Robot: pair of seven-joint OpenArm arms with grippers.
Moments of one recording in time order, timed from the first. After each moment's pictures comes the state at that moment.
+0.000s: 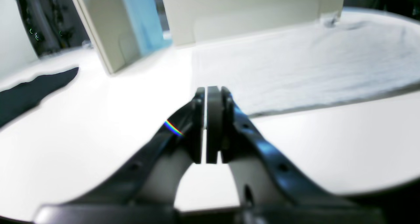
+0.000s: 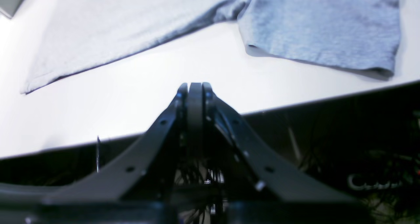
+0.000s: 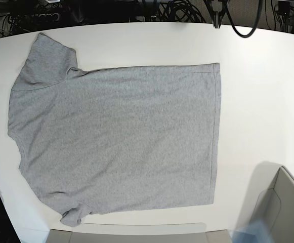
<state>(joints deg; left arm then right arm) 52.4 -2.3 -4.5 72.4 -0.1 3.7 -73.5 -66.8 12.7 -1.5 109.7 24.8 5.0 22.7</state>
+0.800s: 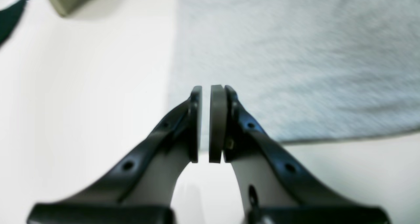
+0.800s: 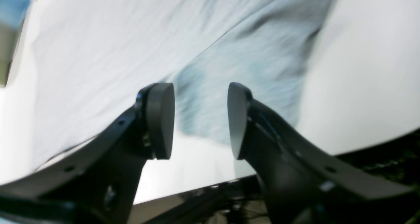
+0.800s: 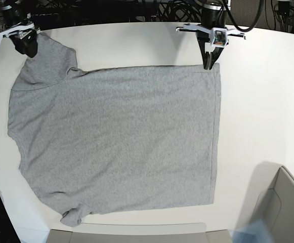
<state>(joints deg) 49.0 -2.7 1.6 108.9 -0.3 3.6 -9.7 -46.4 9.2 42.4 112.1 57.5 20.5 -34.9</state>
